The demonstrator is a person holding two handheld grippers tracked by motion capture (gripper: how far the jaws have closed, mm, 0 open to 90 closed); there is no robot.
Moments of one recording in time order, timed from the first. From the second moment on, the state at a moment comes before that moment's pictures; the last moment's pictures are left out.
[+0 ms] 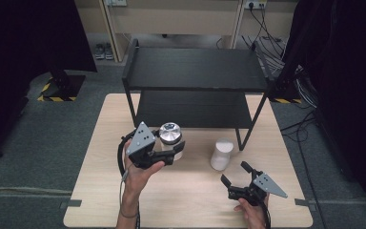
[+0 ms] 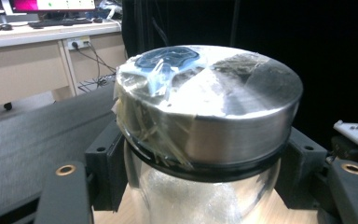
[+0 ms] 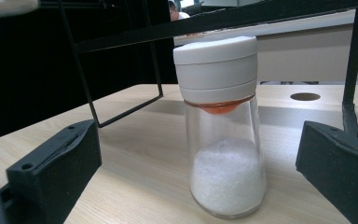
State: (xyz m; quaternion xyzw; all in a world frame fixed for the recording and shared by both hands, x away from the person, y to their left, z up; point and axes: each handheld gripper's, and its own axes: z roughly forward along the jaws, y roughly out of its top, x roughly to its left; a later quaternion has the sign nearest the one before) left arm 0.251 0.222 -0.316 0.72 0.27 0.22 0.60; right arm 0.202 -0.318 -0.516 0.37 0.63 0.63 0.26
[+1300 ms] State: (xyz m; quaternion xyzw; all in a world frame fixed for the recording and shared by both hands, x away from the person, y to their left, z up) left arm 0.312 0.204 -0.179 0.72 0.28 0.23 0.59; right arm 0.202 -0.319 -0.516 0.38 0.62 0.64 0.26
